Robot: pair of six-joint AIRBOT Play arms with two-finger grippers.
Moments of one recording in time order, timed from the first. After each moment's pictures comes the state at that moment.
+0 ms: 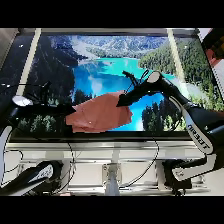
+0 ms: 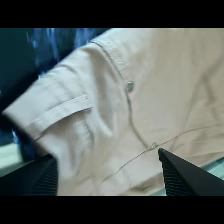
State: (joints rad) left arm 0.18 -1.13 0.73 0.85 -1.08 -1.00; right arm 0.29 -1.61 1.32 -0.79 1.28 1.19
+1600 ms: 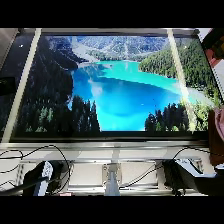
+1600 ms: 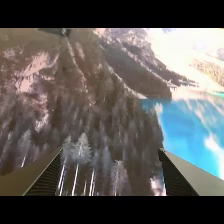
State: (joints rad) left arm 0.57 -0.68 0.86 0.90 -0.75 -0.93; right arm -1.39 -1.05 1.17 -1.56 1.45 1.60
